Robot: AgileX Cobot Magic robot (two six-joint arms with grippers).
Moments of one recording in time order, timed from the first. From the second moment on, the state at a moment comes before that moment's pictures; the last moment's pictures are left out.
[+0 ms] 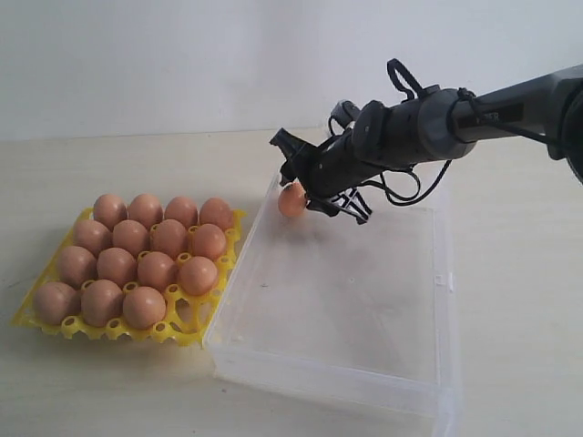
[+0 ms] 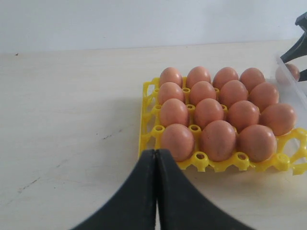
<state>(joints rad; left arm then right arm) -0.05 0.01 0.00 -0.19 0.37 0.14 0.44 2.31 -1.58 0.50 0.24 0.55</state>
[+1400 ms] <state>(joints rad) -0.05 0.01 0.00 -0.19 0.37 0.14 0.92 1.90 -1.24 0.30 0.02 -0.24</state>
